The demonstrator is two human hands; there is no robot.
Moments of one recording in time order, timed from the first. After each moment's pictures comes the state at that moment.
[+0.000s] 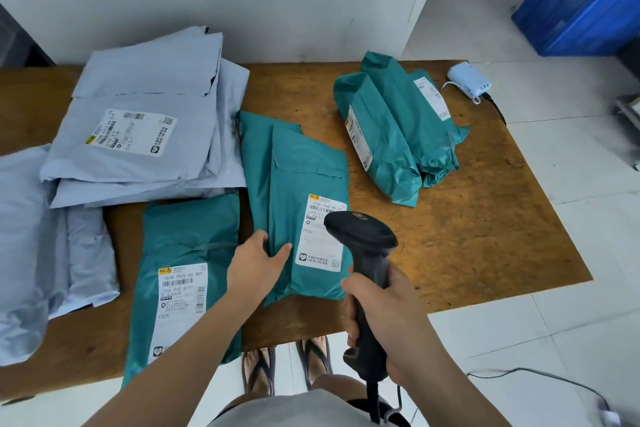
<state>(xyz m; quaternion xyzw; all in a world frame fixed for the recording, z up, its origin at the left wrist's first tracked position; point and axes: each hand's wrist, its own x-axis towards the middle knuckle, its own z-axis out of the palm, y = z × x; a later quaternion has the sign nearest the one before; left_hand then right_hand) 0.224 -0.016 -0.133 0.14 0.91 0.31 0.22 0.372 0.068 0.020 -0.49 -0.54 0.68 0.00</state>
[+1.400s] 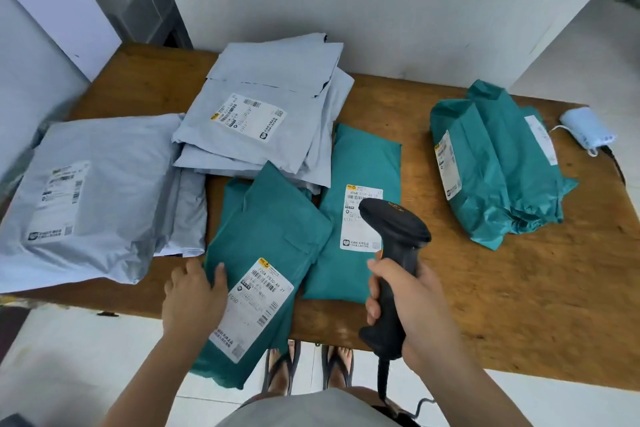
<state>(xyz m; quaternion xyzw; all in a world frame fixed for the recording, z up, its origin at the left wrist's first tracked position) 0.215 -0.181 -0.105 -0.10 0.97 0.17 0.15 0.320 0.042 0.012 -0.45 -0.52 0.73 -0.02</state>
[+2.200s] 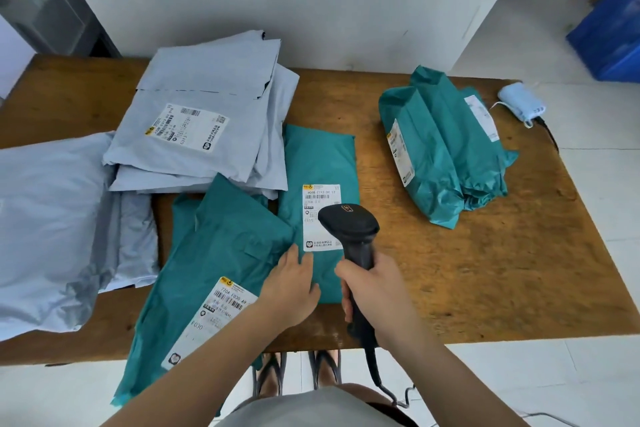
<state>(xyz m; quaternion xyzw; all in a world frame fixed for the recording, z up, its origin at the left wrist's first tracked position) 0.236 -0.032 -0.119 0.33 0.89 0.08 0.31 0.316 0.064 -0.018 -0.44 -0.65 0.62 -0.05</state>
